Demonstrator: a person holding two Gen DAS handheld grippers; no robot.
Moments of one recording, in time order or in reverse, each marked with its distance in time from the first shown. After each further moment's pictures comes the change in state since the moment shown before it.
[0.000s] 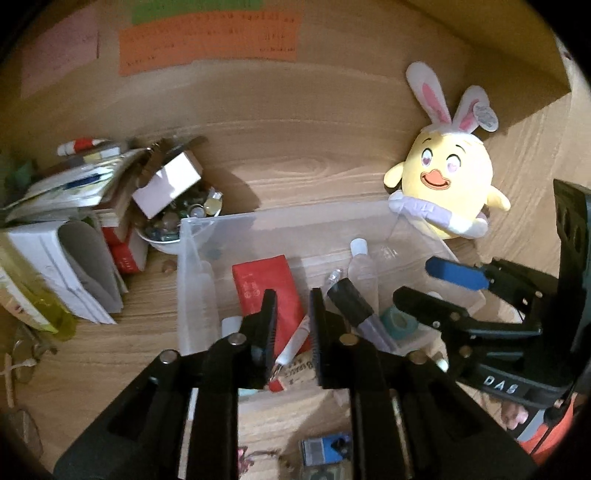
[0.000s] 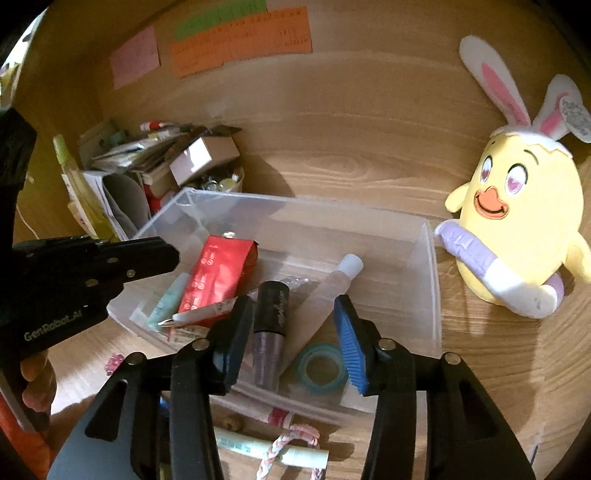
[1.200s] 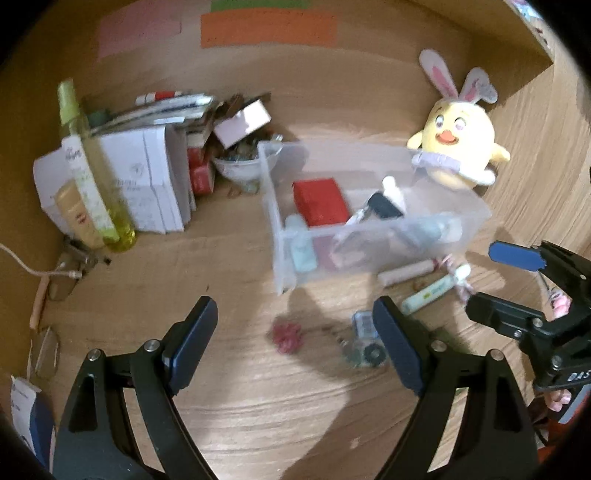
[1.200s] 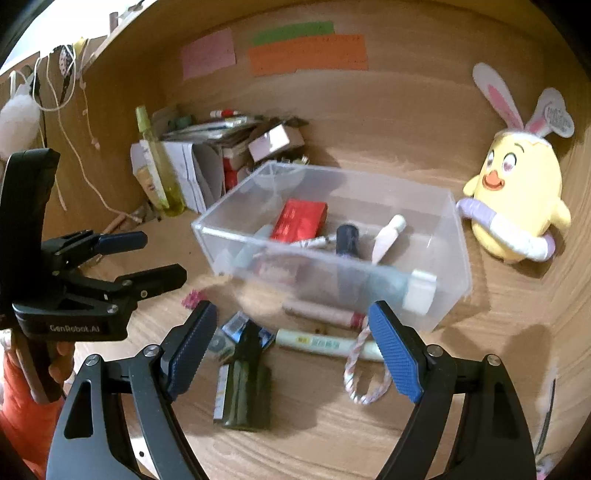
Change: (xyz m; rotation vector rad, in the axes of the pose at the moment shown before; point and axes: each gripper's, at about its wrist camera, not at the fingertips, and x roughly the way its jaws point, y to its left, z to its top) left arm -0.057 0.029 -0.097 -0.032 0.025 0.121; right arm -0.058 0.057 -0.069 -0.046 0.004 0.092
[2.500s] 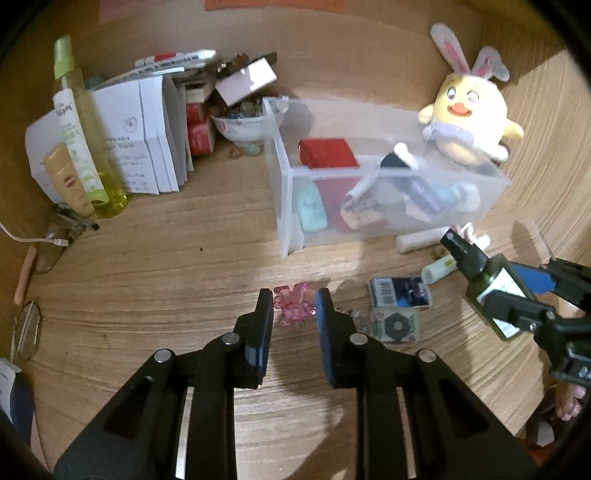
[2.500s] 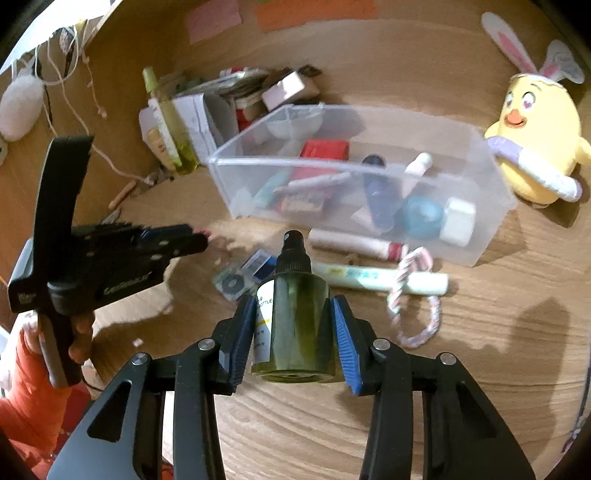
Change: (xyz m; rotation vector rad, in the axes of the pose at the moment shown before) left arm 0.019 0.006 -0.017 -0.024 0.056 -0.004; right arm 0.008 0.005 -0.027 0.043 0.073 0.061
